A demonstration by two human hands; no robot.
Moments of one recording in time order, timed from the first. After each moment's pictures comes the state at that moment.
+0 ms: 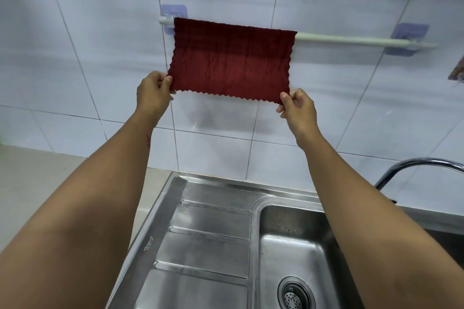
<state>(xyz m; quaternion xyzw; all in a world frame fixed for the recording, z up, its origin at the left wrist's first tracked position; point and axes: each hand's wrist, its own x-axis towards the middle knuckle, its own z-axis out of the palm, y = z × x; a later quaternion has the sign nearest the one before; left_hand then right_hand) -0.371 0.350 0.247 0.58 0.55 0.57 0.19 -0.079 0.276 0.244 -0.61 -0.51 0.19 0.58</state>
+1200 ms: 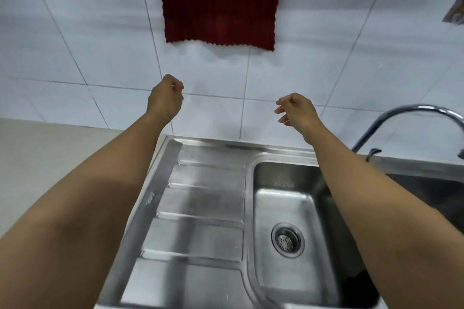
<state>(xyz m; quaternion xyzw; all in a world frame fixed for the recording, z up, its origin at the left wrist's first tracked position) -0.337 0.292 0.176 0.63 0.62 0.40 0.23 -0.048 0.216 0.172 -0.68 -0.49 0.29 0.46</state>
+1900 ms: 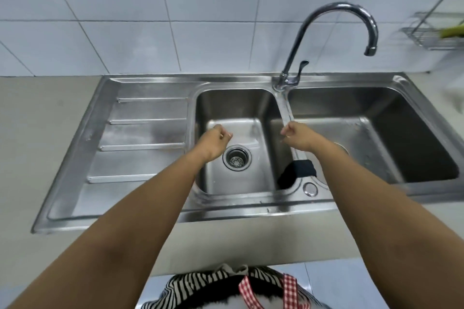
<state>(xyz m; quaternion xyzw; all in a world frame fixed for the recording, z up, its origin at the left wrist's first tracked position) -0.137 0.067 0.003 0.71 0.54 0.12 0.44 0.106 -0.001 0.024 -0.81 -0.48 0.32 0.12</state>
